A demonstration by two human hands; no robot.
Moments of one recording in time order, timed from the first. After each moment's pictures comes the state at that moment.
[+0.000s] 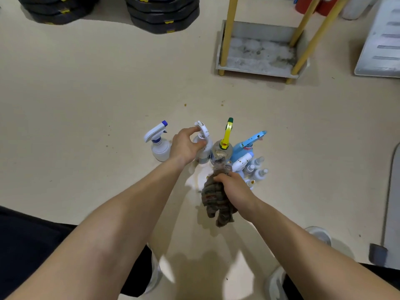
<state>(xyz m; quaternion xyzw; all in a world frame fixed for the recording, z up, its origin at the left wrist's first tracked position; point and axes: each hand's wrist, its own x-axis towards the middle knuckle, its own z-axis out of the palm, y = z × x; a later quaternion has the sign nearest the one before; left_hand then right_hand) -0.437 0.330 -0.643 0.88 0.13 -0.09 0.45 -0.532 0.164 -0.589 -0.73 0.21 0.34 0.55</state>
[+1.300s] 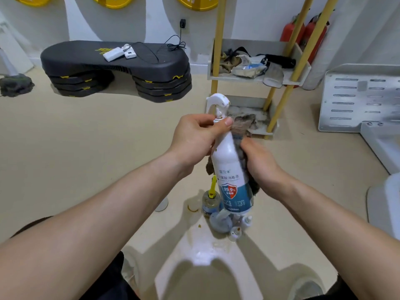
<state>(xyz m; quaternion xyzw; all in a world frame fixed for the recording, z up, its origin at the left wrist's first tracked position) -0.447 0.266 -0.357 0.72 0.03 -0.03 0.69 -0.453 0.114 -0.394 -0.76 -0.01 0.12 0.63</state>
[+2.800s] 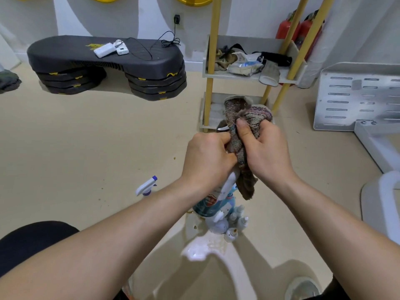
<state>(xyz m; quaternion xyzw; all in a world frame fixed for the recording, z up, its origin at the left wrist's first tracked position) -0.452 0.237 -0.390 0.91 -0.08 0.16 0.39 -0.438 0.105 -0.384 -0.87 -0.02 -0.15 0.47</state>
